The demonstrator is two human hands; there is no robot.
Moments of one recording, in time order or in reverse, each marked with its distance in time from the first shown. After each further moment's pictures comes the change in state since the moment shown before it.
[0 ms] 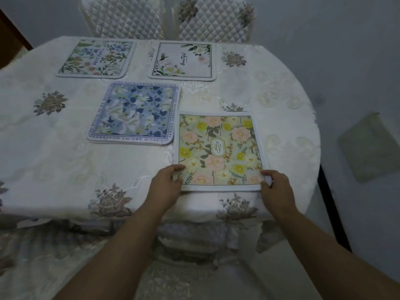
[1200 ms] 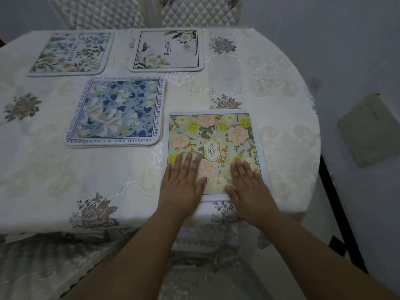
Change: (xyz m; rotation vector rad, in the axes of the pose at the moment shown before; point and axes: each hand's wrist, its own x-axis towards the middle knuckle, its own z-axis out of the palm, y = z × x) left_hand 0.012 0.003 0.071 0.749 -0.047 0.411; right_hand 0.000 0.008 0.042 -0.498 -0.317 -0.420
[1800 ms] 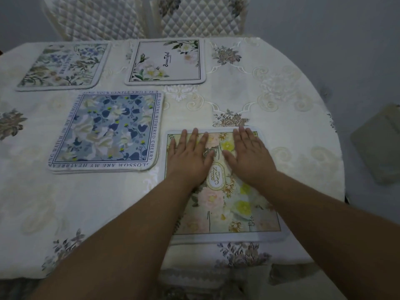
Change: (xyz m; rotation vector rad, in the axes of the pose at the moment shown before) left_hand 0.156 0.002 -0.019 0.020 0.007 -0.041; right_hand 0.175 0.026 -0.043 -0.098 0.191 0.052
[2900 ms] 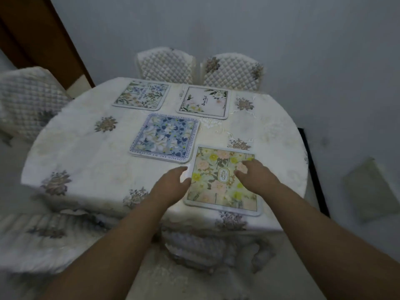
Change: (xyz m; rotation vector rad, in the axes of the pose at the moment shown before) left_hand -0.240 -0.016 -0.177 -0.432 -0.066 -0.321; right_hand -0.155 -0.069 -0.186 0.177 -0.257 0.093
